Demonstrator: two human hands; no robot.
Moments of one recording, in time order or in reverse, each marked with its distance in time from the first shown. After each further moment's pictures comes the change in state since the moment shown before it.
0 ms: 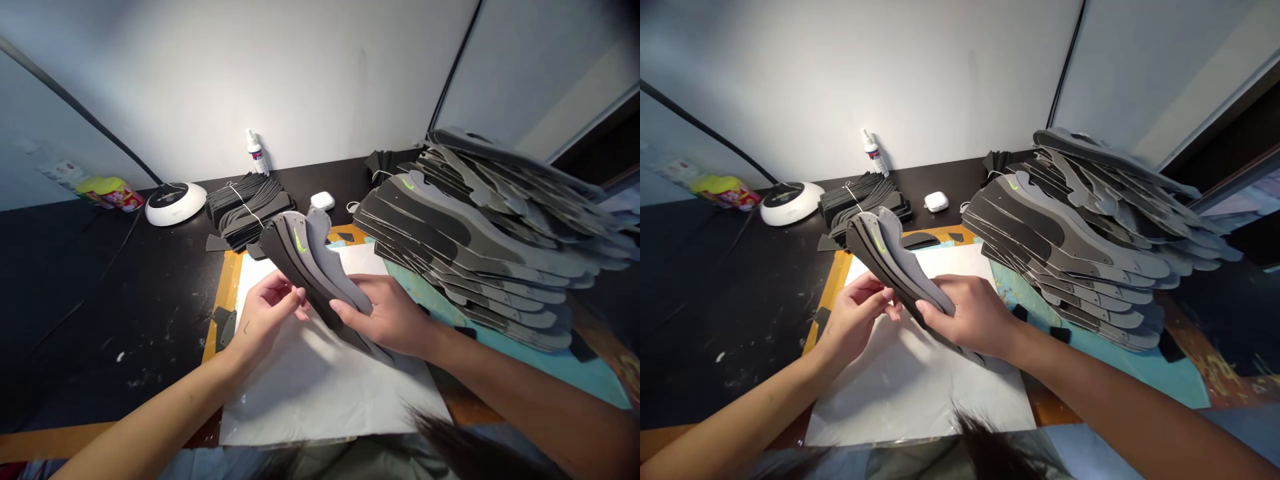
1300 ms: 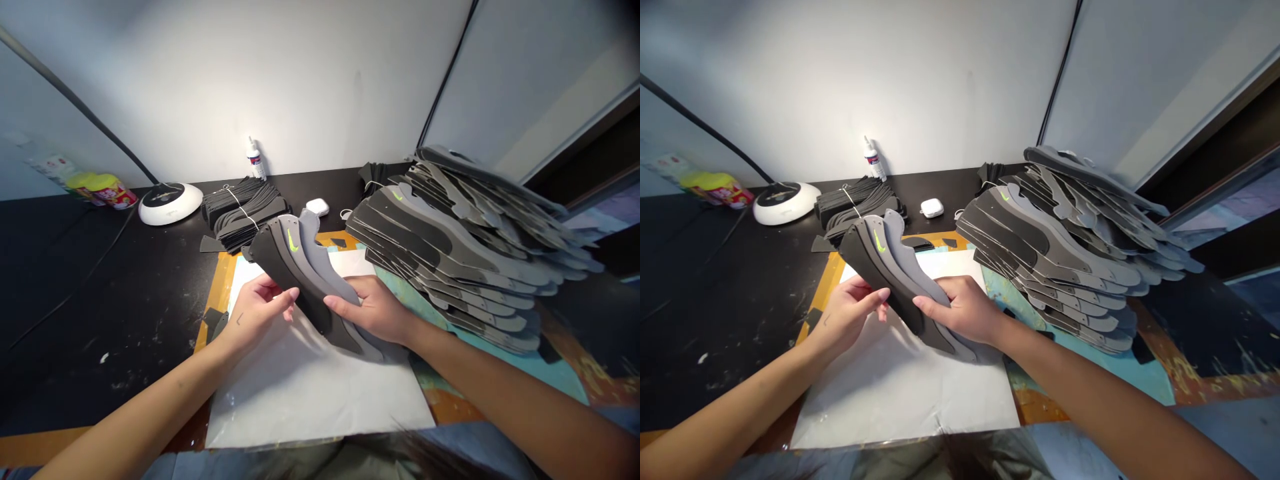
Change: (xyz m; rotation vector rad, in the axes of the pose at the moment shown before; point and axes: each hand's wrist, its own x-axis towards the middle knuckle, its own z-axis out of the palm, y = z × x) left_hand 0.010 -0.004 -0.014 0.136 0.021 -0.037; right_hand 0.004 0.020 0.001 0.152 -0.031 0.114
